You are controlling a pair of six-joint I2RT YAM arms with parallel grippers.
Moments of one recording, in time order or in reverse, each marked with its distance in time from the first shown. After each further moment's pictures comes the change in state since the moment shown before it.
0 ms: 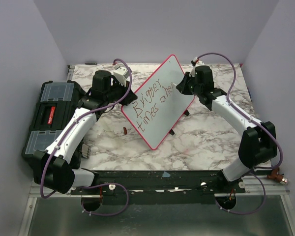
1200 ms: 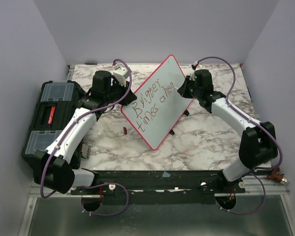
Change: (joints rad) left arm 0.000 0.000 0.000 -0.011 -0.002 -0.001; right arm -0.001 -0.006 -0.060 0.020 0.027 0.000
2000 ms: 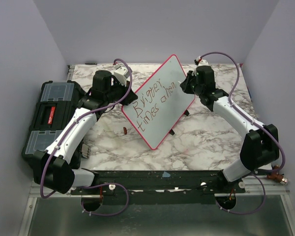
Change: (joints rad) left arm -0.004 0.000 0.002 0.016 0.004 0.002; right arm 0.001 -0.034 0.049 -0.022 0.102 -0.018
